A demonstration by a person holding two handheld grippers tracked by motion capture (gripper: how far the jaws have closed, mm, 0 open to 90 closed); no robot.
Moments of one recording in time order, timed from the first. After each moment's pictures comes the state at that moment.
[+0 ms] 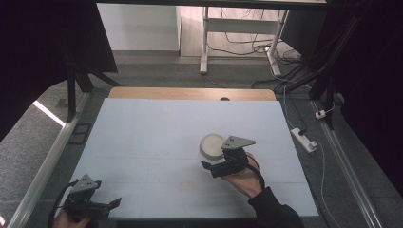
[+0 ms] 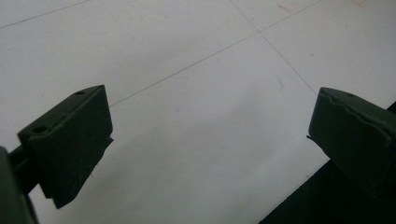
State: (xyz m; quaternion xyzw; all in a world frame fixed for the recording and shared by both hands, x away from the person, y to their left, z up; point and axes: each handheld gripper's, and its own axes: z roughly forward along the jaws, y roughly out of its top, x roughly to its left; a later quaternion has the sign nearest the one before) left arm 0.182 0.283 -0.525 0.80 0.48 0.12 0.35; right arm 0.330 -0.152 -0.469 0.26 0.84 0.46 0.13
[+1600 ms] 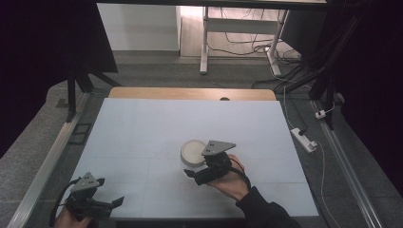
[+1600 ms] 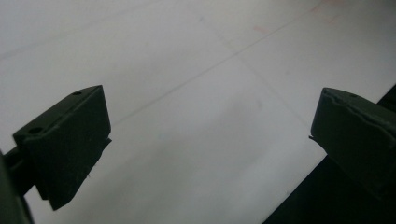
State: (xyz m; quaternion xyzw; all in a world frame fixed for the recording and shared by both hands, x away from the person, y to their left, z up) left arm 0.187 0.275 -0.516 0.80 0.44 0.12 0.38; right arm 0.315 -0.107 -0.468 0.19 0.86 0.46 0.10
